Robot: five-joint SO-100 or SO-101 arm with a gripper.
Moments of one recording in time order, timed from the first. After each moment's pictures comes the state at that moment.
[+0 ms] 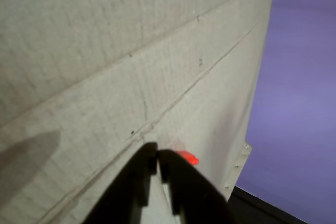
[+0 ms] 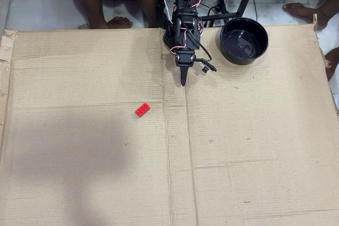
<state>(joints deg) 5.5 195.6 184.7 54.8 -3.4</state>
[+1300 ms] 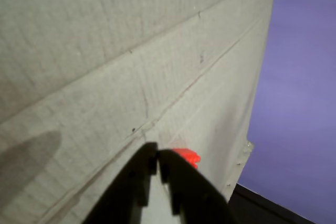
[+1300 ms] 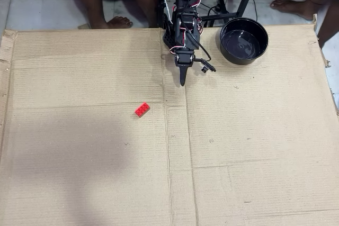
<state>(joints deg) 6.7 195.6 184.7 54.9 -3.4</state>
